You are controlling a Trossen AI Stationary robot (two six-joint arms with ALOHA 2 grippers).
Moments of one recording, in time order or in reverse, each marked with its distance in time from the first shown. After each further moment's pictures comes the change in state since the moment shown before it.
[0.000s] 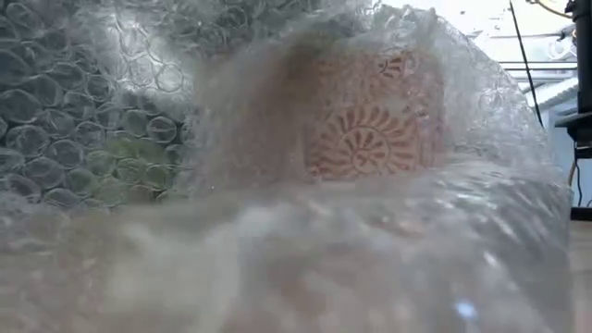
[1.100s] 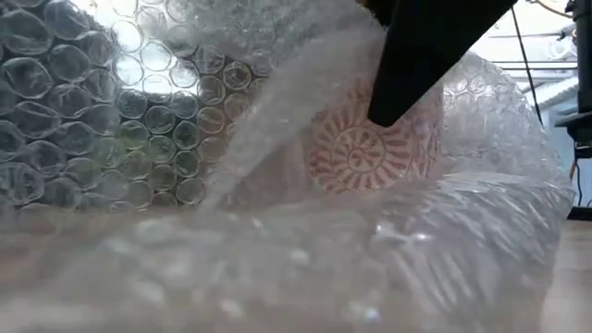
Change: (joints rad) left arm -0.008 -0.301 0.001 -0.370 0.085 0.025; right arm -0.123 0.015 -0.276 0.326 -0.192 -0.028
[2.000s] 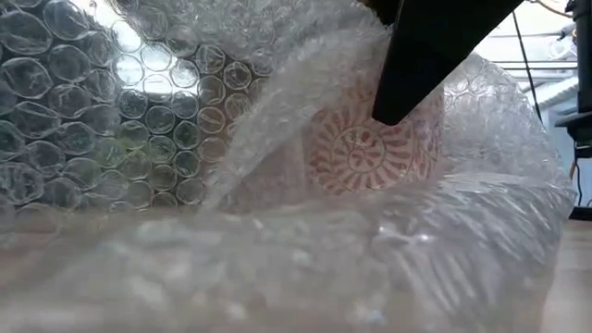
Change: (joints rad) left arm -0.035 -0.205 0.000 -0.594 -0.037 -0.108; right arm 0.000 -0.002 0.000 0.002 -0.002 -0.011
